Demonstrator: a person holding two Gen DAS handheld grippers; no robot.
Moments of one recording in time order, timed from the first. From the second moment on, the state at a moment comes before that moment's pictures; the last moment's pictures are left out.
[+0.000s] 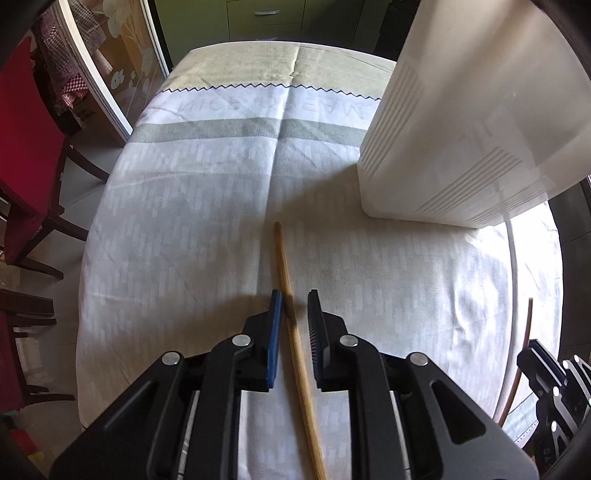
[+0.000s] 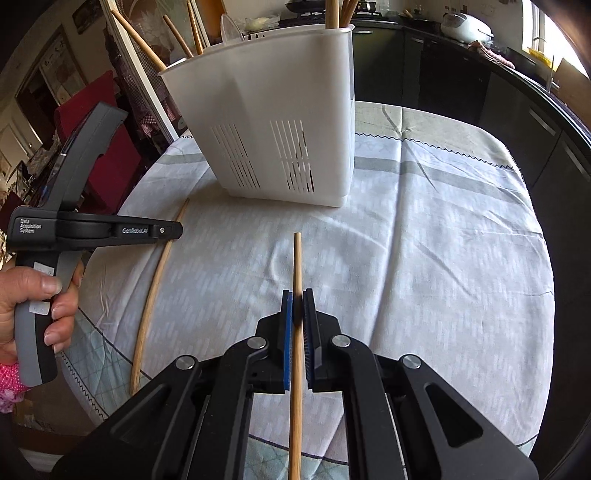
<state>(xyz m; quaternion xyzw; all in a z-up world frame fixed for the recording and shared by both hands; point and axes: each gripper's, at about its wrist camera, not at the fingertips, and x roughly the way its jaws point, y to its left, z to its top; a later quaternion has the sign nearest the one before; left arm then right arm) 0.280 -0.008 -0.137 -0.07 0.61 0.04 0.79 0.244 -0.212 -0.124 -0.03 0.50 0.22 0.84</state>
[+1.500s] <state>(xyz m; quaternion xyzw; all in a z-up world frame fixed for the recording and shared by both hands) 0.081 -0.048 0.027 -0.02 0.30 -0.06 0.95 0.090 -0.278 0.001 0.00 0.25 0.20 0.95</state>
